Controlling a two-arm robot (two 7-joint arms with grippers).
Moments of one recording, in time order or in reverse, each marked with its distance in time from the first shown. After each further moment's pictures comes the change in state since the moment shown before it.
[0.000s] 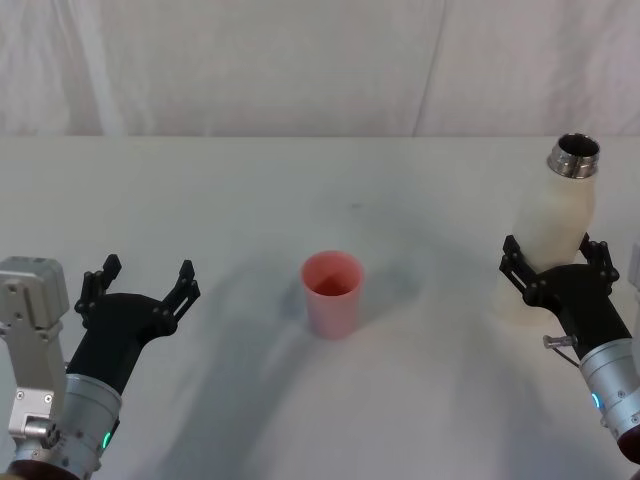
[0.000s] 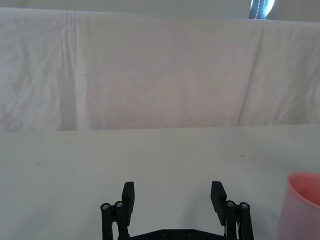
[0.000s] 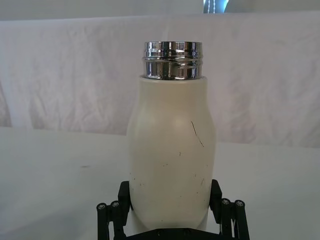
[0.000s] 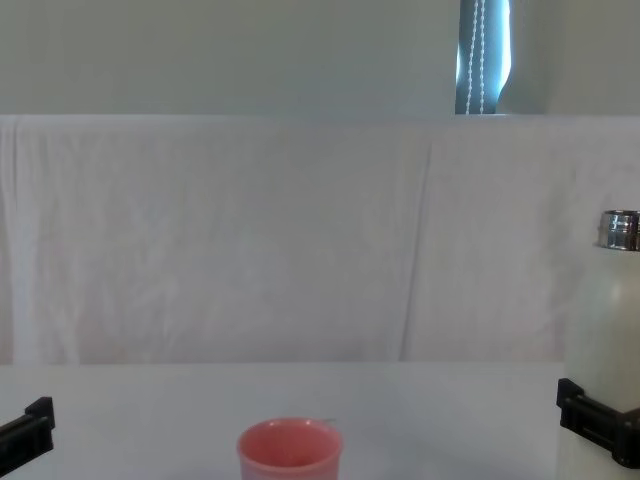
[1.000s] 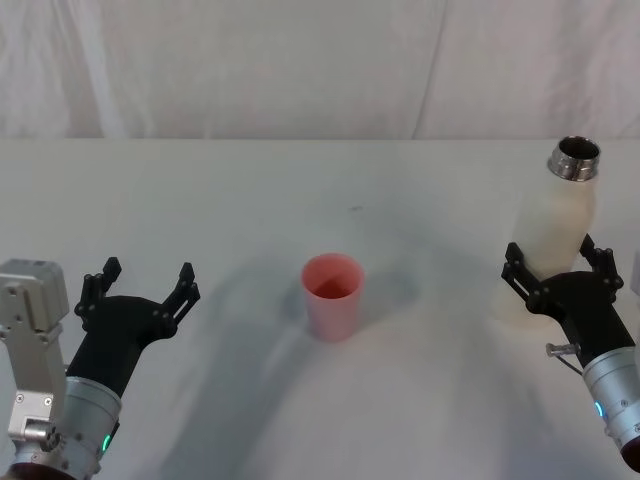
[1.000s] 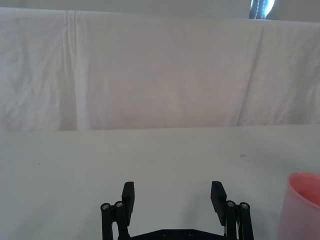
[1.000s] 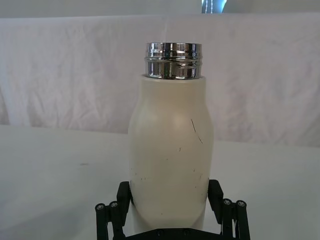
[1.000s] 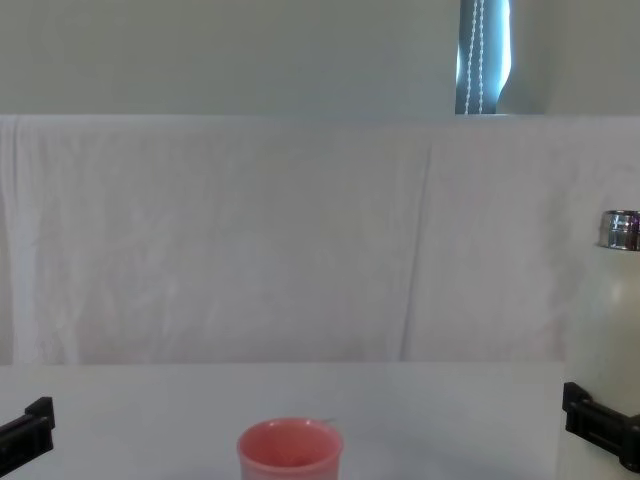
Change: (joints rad) left arm 0.000 0.000 0.000 0.000 0.000 0.000 0.000; right arm -0.025 -0.001 0.001 -0.030 -0.014 0.010 -0.011
